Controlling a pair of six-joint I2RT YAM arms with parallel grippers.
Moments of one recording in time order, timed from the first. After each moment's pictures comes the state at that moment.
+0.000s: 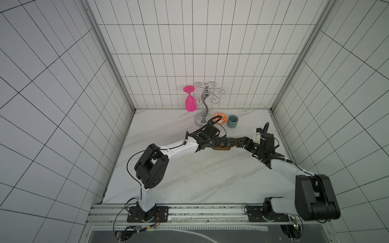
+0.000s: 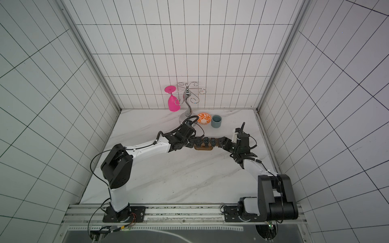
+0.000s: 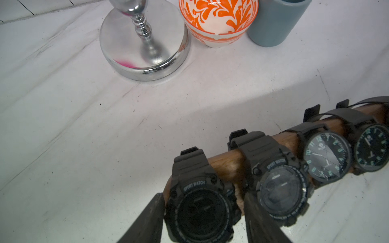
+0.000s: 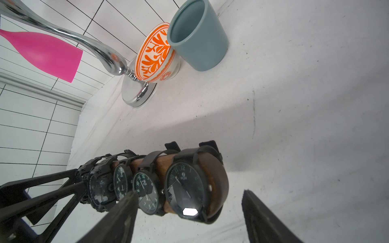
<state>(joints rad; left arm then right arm) -0.79 1.90 1.42 -0.40 -0.26 -0.37 0.06 1.34 0.59 0.16 -0.36 0.54</state>
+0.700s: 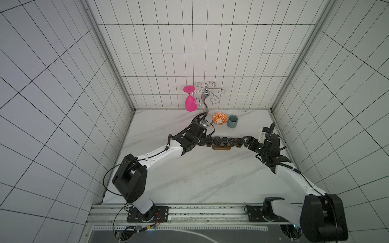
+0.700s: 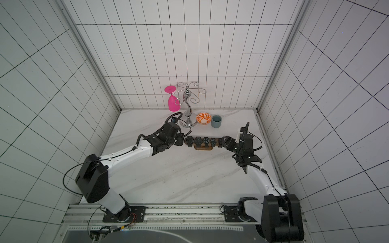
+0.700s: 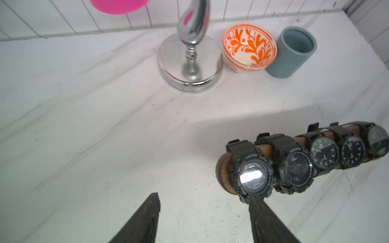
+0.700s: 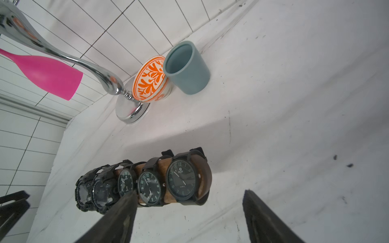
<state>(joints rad) -0.68 1.55 1.16 -0.33 -0.28 -0.40 0.06 1.11 0.59 0.01 -0.18 0.50</state>
